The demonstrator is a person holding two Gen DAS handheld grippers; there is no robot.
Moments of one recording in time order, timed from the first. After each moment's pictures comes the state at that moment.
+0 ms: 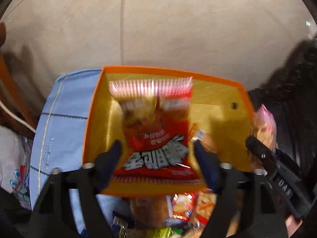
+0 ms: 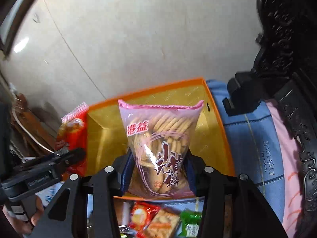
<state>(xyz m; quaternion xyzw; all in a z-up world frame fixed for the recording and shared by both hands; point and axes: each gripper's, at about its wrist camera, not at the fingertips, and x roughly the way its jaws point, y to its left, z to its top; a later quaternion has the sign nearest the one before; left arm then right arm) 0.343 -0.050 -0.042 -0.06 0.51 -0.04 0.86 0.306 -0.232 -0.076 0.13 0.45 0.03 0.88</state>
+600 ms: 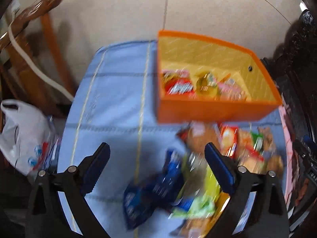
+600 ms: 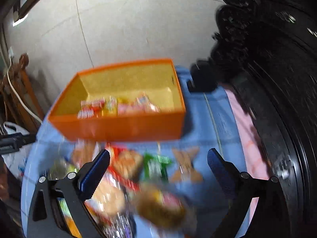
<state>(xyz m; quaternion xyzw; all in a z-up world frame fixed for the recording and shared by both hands) 0.193 0.048 -0.056 -0.02 0.53 -0.02 0.85 0.128 -0.237 -0.071 0.04 0.44 -0.03 0.89</state>
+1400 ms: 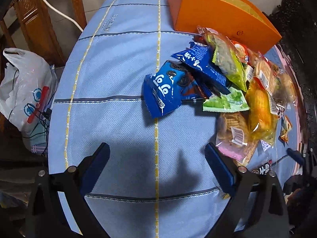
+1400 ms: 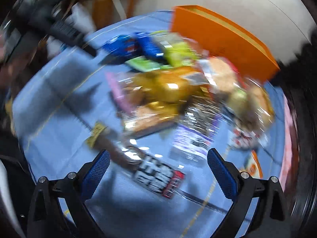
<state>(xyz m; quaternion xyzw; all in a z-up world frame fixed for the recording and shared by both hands) 0.055 0.087 -0.127 -0.02 0.61 -0.03 0.79 -0.056 -0.070 -0.158 -0.23 0.50 0.22 0.81</state>
